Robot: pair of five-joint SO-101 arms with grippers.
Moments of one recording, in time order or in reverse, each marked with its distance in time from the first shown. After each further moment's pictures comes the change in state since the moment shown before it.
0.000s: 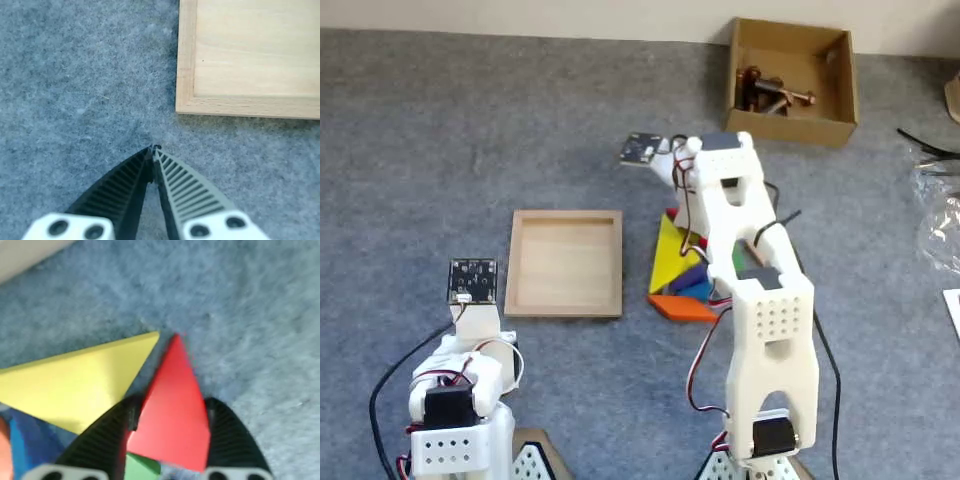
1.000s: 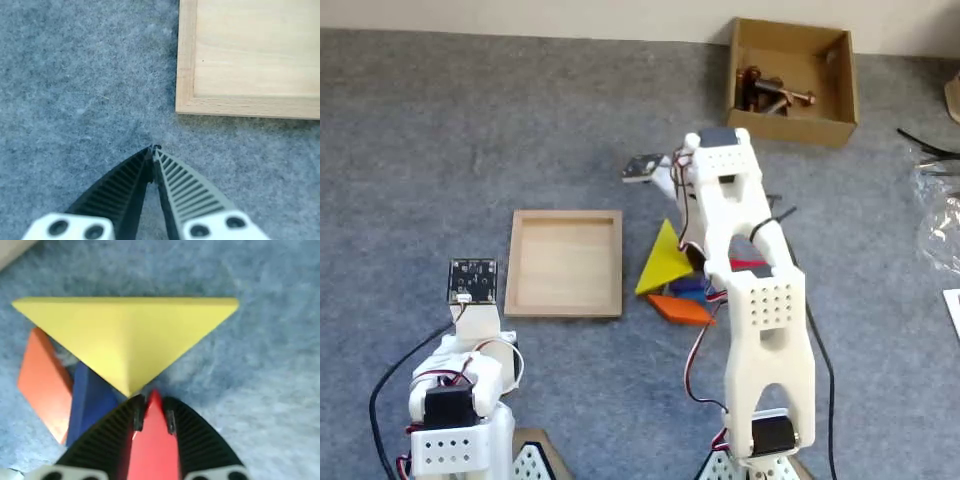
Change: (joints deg) left arm 0.0 0.0 0.0 0.0 0.0; right arm 0.0 2.7 -12.0 20.0 0.1
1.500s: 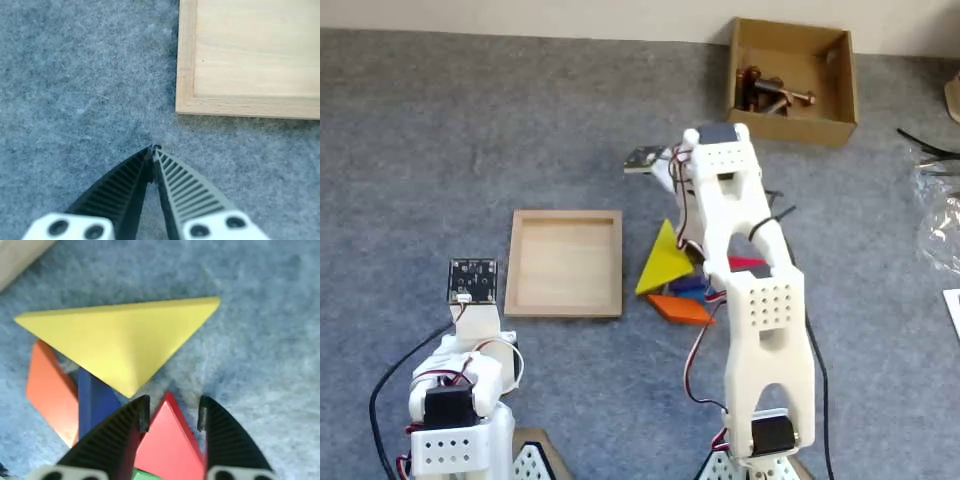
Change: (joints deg) left arm 0.0 0.0 0.0 0.0 0.0; right arm -0.3 -1.0 -1.6 0.6 -5.4
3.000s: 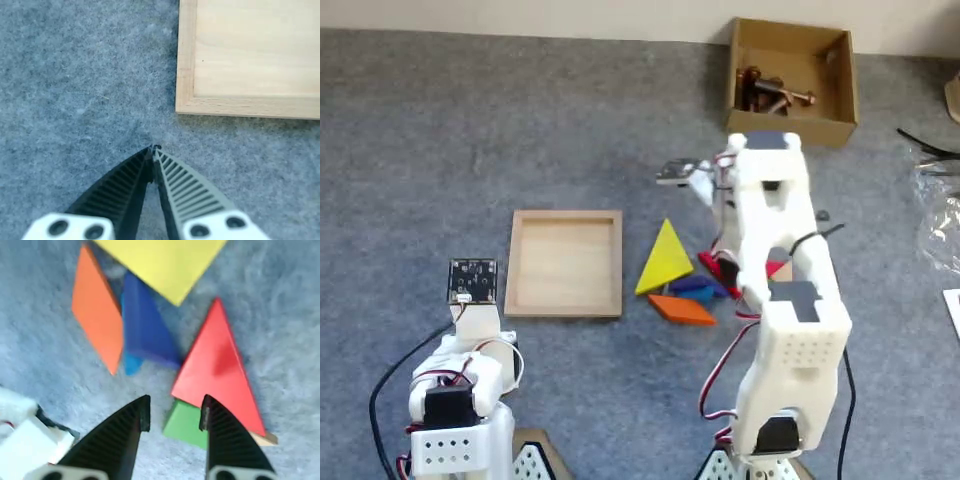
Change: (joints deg) left arm 0.0 0.0 0.0 0.0 0.0; right arm 4.6 -21.2 26.5 0.0 2.1
